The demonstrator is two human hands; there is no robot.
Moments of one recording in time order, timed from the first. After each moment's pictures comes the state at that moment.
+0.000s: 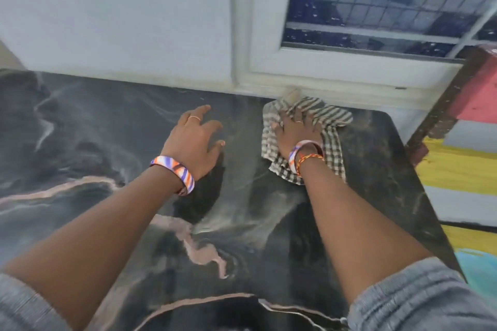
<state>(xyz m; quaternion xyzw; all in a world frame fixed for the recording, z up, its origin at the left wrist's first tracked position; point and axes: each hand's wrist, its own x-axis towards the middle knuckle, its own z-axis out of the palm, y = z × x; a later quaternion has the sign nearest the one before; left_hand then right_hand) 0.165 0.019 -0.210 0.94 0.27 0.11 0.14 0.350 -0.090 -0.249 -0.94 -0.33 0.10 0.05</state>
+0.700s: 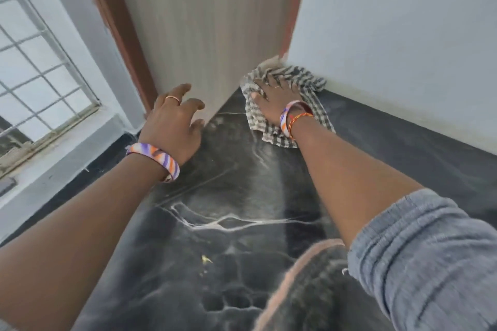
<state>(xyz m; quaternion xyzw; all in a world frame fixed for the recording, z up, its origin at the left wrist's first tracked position) -0.193 0.374 -0.226 0.85 0.49 0.17 0.10 0.029 0.379 -0.243 -0.78 -0.61 0.10 0.03</state>
